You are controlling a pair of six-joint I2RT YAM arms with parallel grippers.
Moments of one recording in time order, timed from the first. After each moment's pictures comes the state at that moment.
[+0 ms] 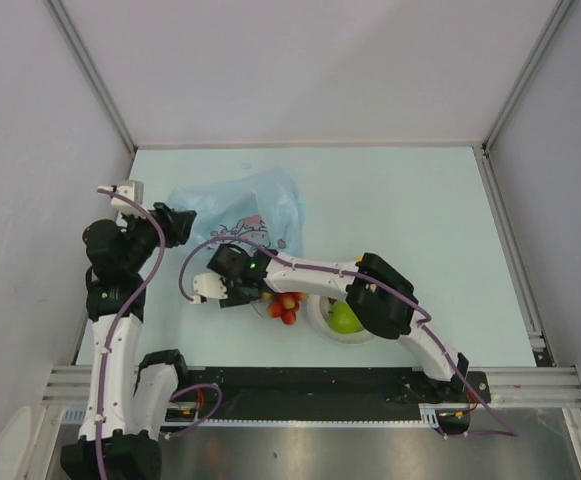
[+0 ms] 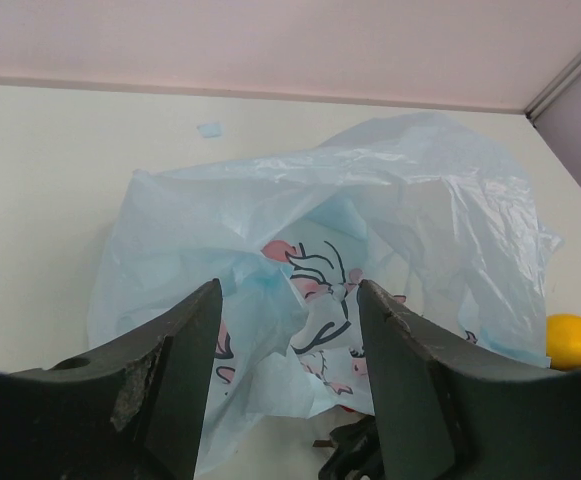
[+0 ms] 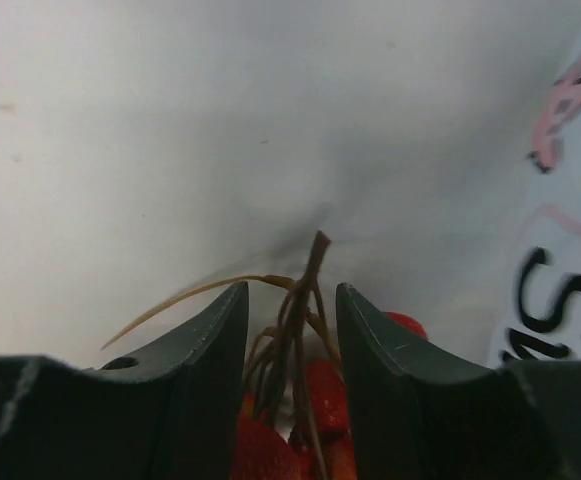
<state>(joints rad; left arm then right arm) 0.18 0.74 0.73 -0.12 0.50 -0.24 1.17 2.23 1.82 -0.64 0.03 -0.67</state>
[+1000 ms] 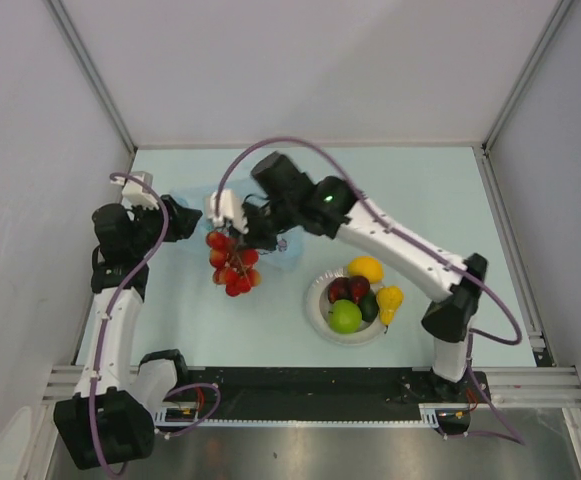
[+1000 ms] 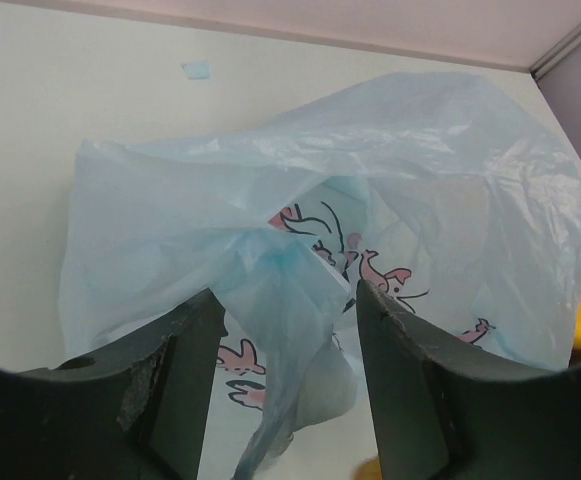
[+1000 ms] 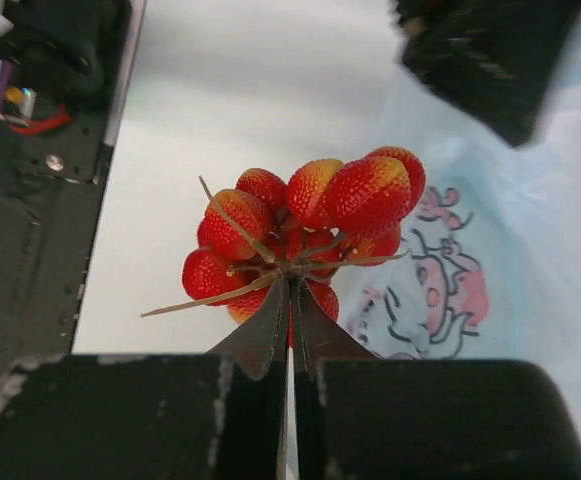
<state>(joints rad) 0.18 0.92 0.75 -0.10 0.55 -0.24 1.03 1.91 2.07 -0.87 -0.46 -0.61</state>
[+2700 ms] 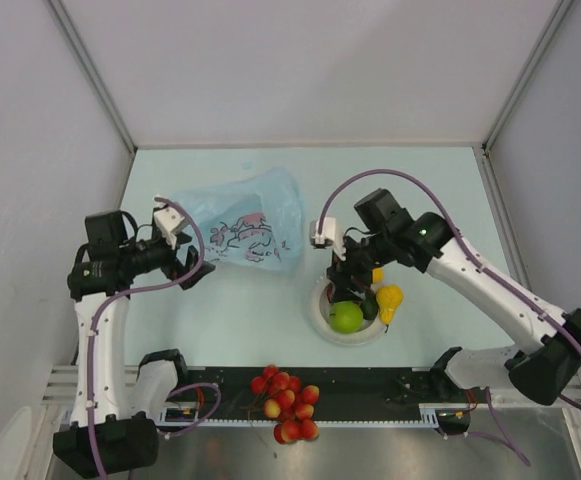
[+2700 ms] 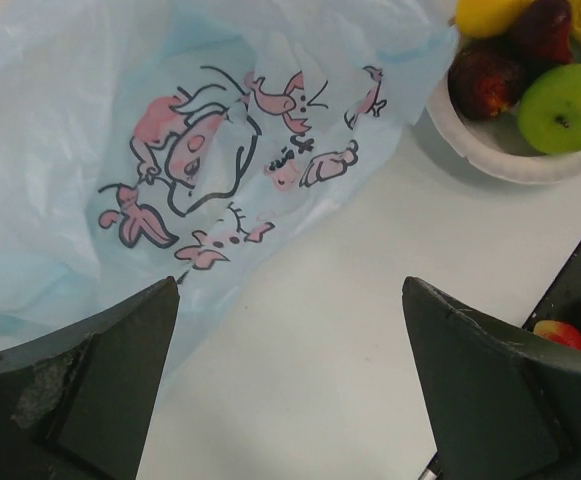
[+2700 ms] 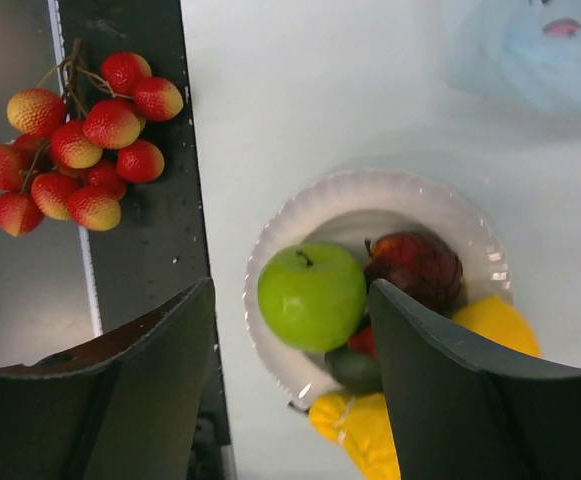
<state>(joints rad) 0.20 0.86 1.03 -0.94 0.91 0.68 0.72 1.25 1.29 -0.99 -0.60 -0.49</state>
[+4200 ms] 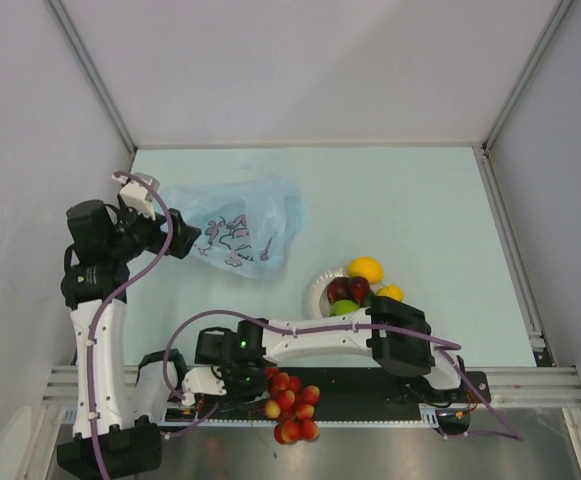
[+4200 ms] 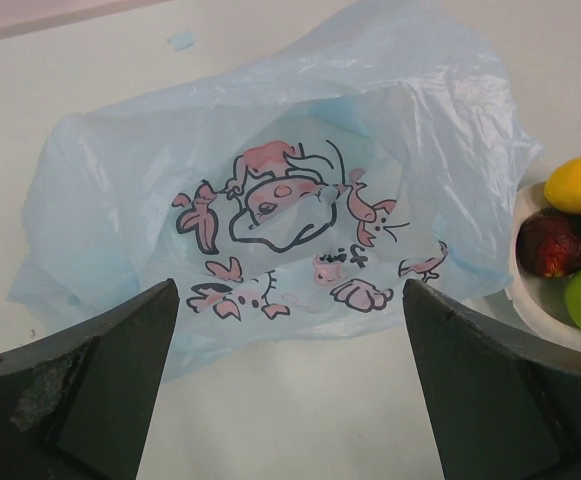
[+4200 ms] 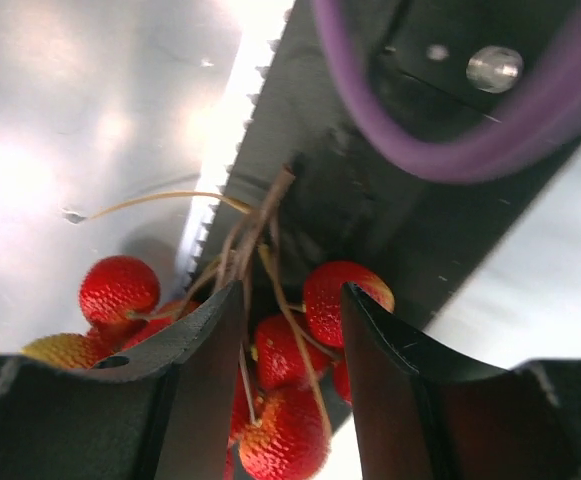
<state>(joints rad) 0.22 0.83 1.04 -0.67 0.66 0.17 1.53 2.10 1.71 -0.89 -0.35 -0.38</state>
